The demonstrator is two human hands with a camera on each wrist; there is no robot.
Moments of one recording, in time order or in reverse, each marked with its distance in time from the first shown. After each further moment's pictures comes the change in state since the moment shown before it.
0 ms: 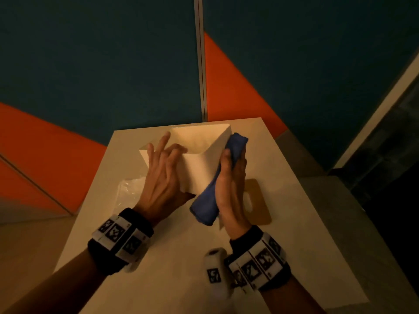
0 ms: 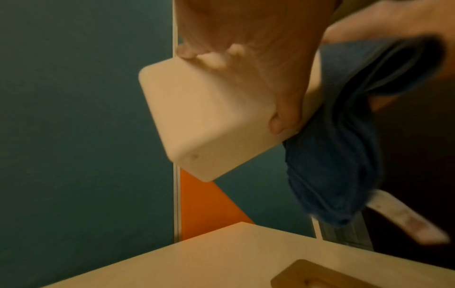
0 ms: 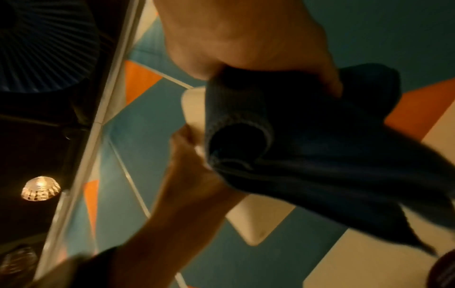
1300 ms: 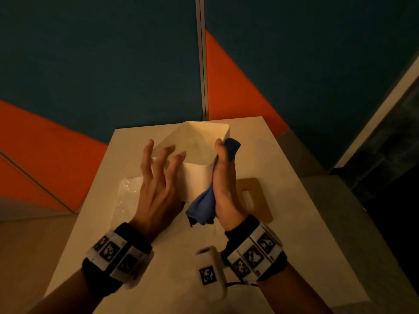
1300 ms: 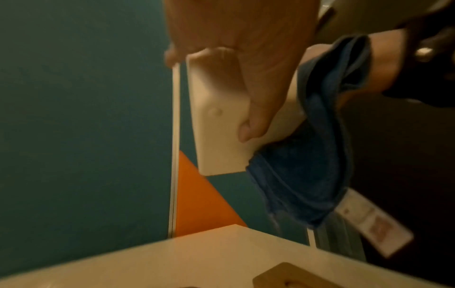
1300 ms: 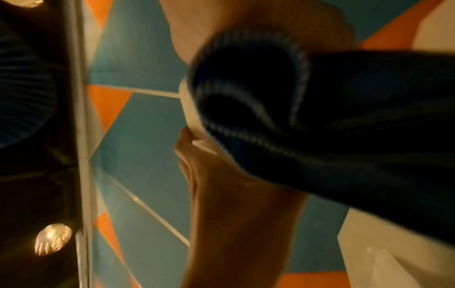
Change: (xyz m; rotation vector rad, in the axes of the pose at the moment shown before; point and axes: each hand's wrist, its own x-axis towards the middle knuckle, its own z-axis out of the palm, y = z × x) left_hand -0.023 0.002 -0.001 0.136 0.047 -0.027; right_hand 0.006 -0.004 0.023 0.240 -0.080 0.422
